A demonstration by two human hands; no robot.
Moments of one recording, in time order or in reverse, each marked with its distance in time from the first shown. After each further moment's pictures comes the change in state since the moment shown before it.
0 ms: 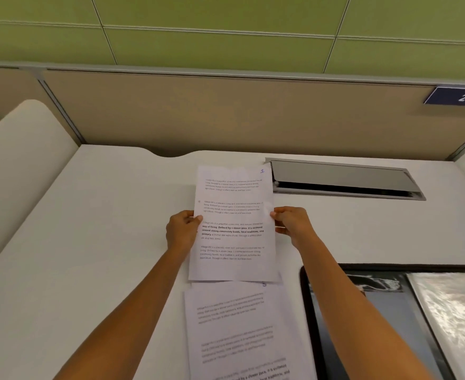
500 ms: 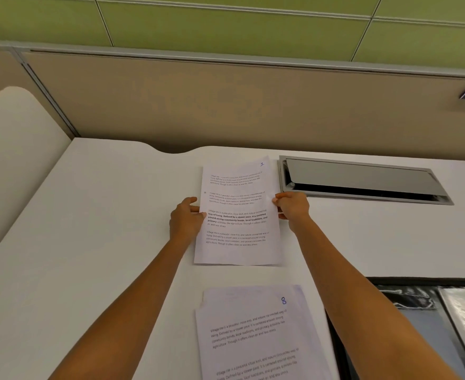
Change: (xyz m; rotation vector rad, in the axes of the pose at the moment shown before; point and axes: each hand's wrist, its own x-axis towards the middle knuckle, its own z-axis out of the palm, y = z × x) left_hand 0.069 0.001 -0.003 0.192 -0.081 0.046; right_hand 0.072 -0.017 0.056 -0.171 0.171 -0.054
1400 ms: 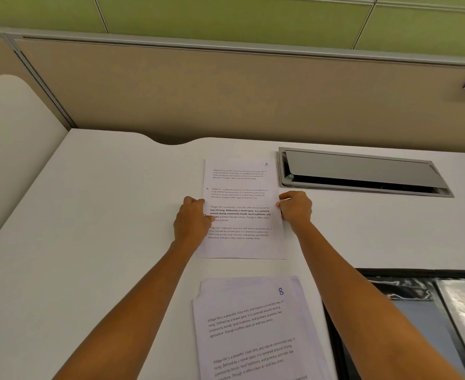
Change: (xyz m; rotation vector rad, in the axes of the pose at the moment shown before) left_hand -0.019 -0.003 0.018 0.449 -0.006 0.164; right_hand 0.002 0.027 -0.004 -0.332 0.098 -0.078
